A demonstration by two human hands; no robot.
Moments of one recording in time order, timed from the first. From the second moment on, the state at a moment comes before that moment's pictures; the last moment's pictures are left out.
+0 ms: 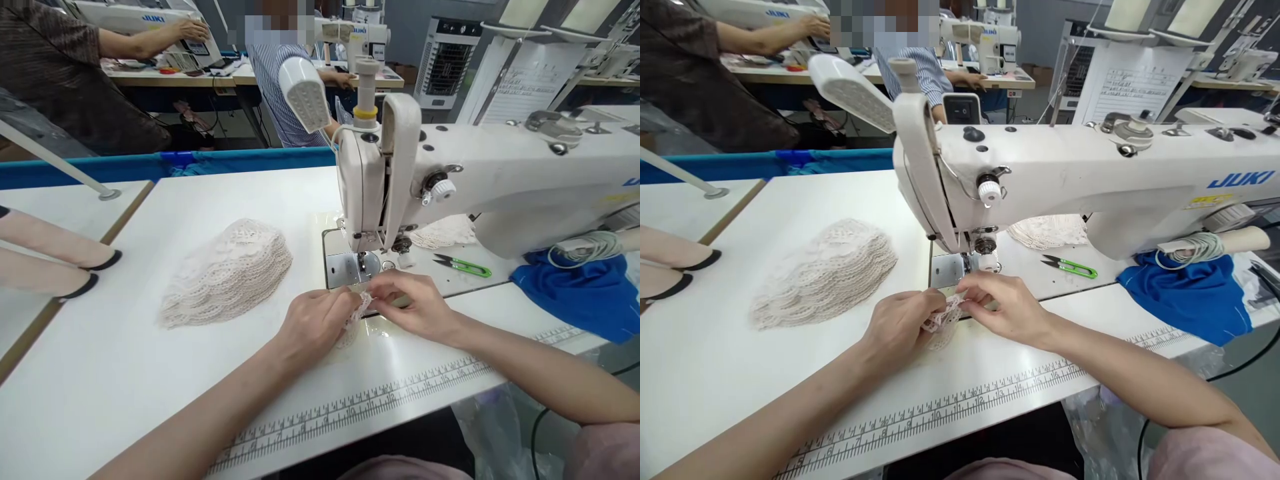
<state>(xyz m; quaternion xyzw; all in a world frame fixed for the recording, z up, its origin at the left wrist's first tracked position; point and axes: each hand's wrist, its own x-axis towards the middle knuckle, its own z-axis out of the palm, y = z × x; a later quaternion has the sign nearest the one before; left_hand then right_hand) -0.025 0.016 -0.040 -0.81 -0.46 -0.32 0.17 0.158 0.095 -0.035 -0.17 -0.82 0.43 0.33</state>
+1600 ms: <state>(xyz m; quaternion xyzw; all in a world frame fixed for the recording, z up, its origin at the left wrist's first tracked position) -0.019 0.010 -0.044 -0.78 -0.49 -0.37 0.10 0.163 0.098 -0.042 -0.07 -0.91 0.16 0.37</state>
